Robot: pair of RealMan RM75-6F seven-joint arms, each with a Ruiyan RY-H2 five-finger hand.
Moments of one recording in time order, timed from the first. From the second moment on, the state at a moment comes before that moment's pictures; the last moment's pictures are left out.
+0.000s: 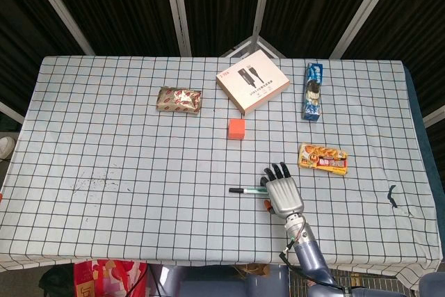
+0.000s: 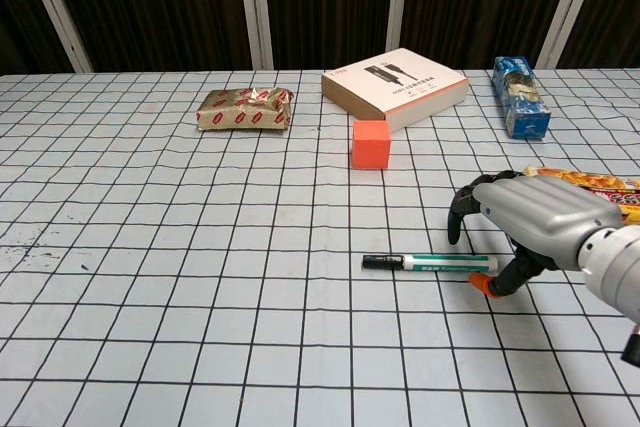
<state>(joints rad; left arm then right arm) -0.04 -0.92 -0.07 -1.68 1.50 1.57 0.26 0.47 -1.70 0.15 -1.67 -1.03 1.18 -0.83</state>
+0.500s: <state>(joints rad) -0.04 -0.92 -0.07 -1.69 1.51 1.58 0.28 0.49 -1.70 0.14 -1.64 -1.00 1.19 -0.80</state>
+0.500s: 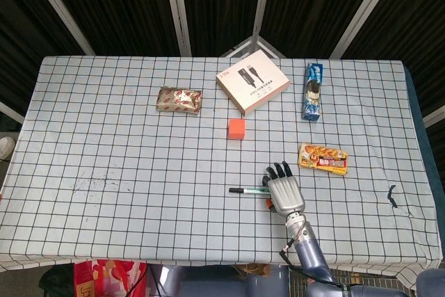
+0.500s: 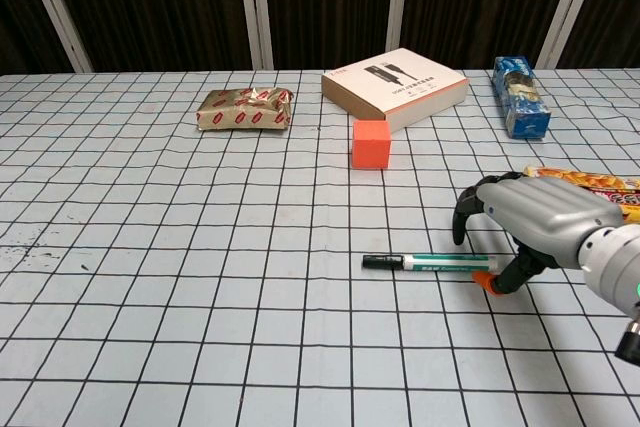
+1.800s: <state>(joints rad) -0.04 -0.93 -0.07 -1.70 1.49 1.57 0.33 0.52 -1.75 0.12 -1.55 -0.99 1.19 -0.74</state>
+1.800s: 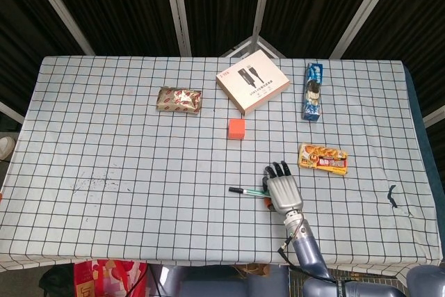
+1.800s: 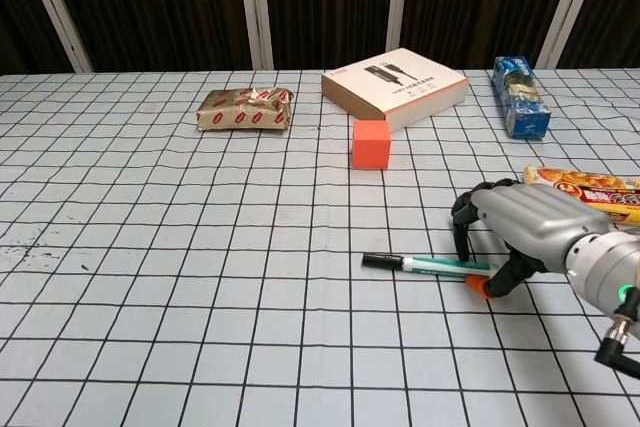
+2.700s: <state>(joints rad) -0.05 -0.93 -0.06 -1.72 1.52 1.58 0.35 0.50 -1.68 0.12 -1.60 -1.02 1.16 -0.60</state>
